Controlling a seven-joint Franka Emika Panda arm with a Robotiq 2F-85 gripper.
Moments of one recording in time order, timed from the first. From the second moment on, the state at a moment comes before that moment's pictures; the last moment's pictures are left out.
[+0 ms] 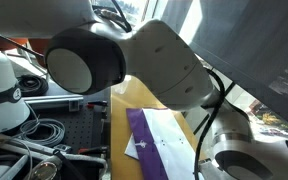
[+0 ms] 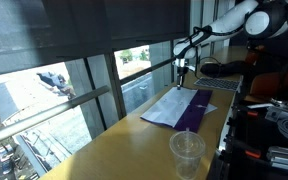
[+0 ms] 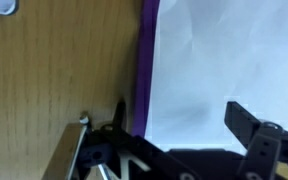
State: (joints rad) arm -0.40 1.25 0.01 -0.85 0.17 2.02 -0.69
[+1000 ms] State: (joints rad) arm -0.41 1.25 0.01 -0.81 0.19 2.02 -0.68
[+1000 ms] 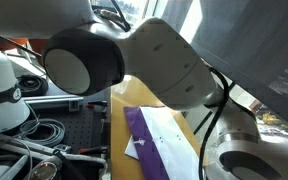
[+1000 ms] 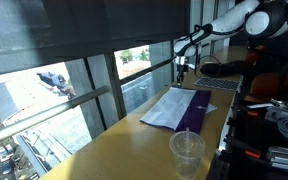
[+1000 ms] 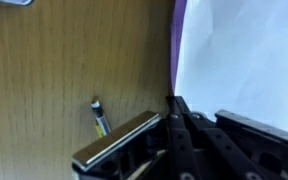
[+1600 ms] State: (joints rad) arm -0.40 1.19 -0.01 -0.81 0.15 1.95 -0.68
